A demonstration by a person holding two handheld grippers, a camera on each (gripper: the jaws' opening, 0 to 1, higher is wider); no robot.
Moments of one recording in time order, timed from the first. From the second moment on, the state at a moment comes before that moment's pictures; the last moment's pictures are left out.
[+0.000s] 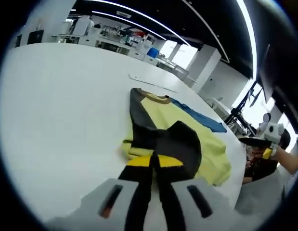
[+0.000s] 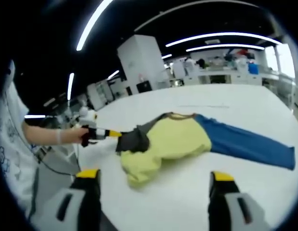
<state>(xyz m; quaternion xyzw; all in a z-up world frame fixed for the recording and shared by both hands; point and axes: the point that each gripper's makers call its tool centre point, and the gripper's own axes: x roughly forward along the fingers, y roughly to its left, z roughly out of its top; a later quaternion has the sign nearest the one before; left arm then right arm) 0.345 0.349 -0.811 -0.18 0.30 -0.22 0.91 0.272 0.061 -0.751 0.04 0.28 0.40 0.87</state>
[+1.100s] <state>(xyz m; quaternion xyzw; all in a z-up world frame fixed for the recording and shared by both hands) 0.337 0.576 -0.814 -0.11 0.34 -0.06 0.93 0.277 0.070 -0.758 0.03 0.29 0.40 0.87</state>
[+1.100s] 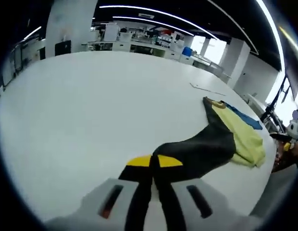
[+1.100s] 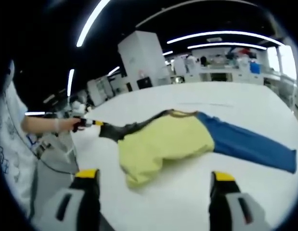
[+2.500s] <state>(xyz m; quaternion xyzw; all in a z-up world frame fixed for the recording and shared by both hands) 0.381 0.681 -0.842 -0.07 0.42 0.04 0.91 0.279 0.070 -0.770 0.04 0.33 0.36 0.87</state>
